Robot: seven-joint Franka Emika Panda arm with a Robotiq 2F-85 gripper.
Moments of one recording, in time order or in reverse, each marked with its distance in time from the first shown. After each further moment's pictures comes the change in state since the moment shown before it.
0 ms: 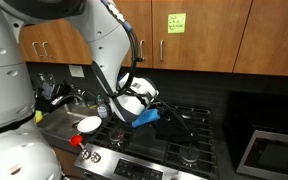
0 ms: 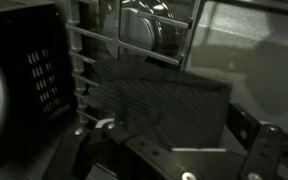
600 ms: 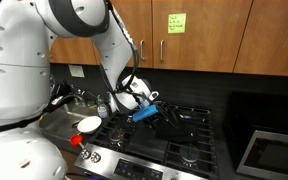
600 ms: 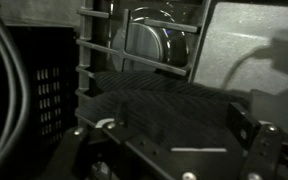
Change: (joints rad) arm 0.119 0.207 0.058 0.200 0.348 -0.325 -0.205
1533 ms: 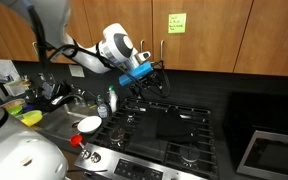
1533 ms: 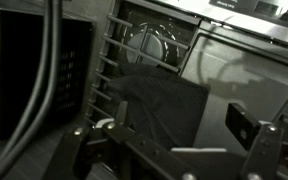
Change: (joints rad) arm 0.035 -0.608 0.022 -0.215 0.514 -0.187 -0.721
